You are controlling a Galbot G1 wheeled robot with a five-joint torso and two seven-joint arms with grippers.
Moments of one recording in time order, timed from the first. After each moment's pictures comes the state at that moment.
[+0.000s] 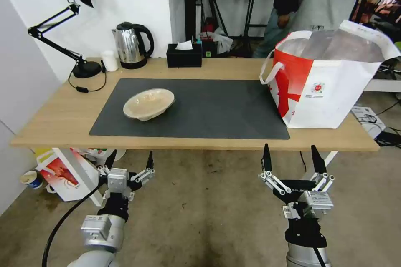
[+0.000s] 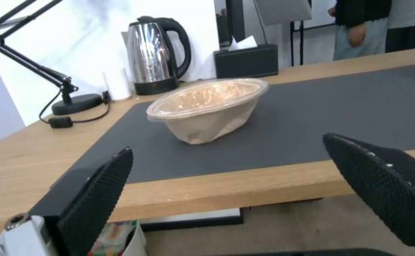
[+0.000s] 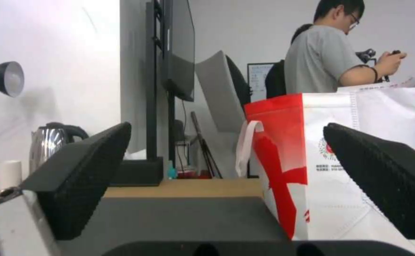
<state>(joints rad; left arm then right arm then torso) 1.80 -1.50 -0.55 -2.30 0.00 0.00 0.00 -1.89 1.24 0.25 2.34 -0.19 0.50 0.51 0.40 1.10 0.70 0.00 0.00</state>
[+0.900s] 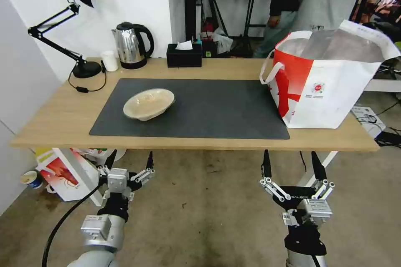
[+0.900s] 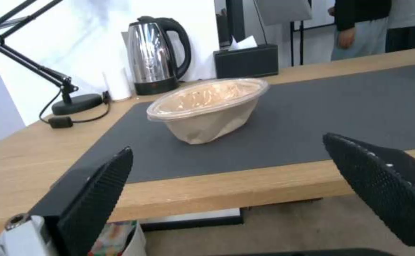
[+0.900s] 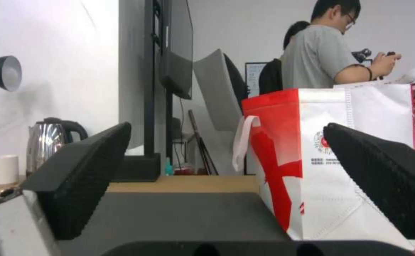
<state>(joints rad) 1.80 -1.50 -0.55 -2.30 0.00 0.00 0.00 -1.91 1.25 0.25 2.32 -0.23 0.53 0.52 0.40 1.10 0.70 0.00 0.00</state>
